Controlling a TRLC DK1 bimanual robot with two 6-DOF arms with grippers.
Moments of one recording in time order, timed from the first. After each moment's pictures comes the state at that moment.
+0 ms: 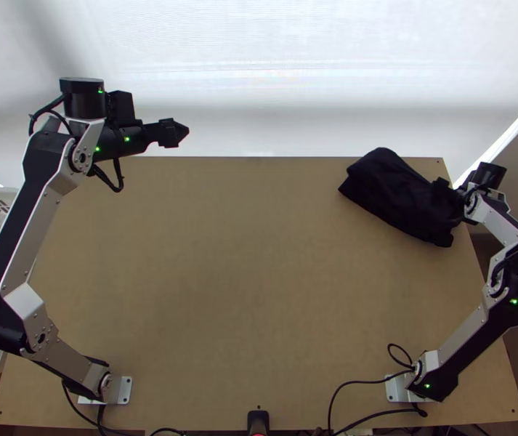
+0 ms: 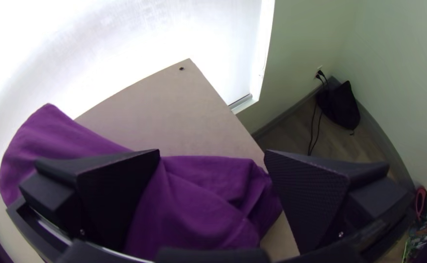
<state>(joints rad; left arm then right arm) -0.20 1.69 1.97 -0.76 0.32 -0.29 -0.37 1.97 1.37 -0.11 0.04 0.16</state>
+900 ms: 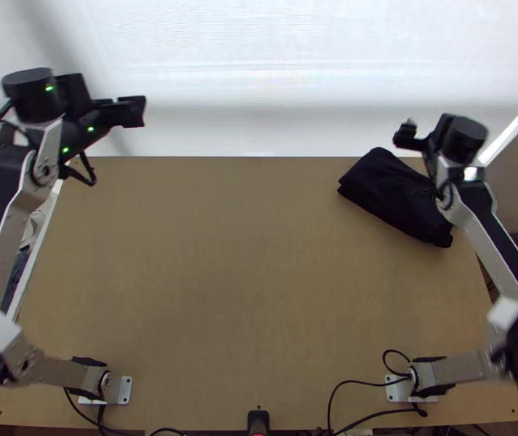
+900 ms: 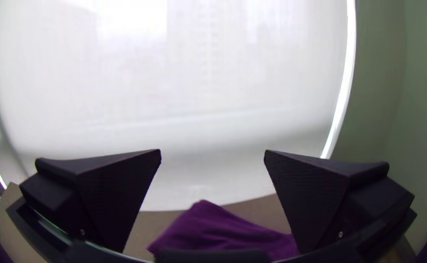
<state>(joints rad) -0.13 1.53 1.89 -0.58 0.08 -0.21 0.05 1.50 1.38 0.01 0.20 0.08</state>
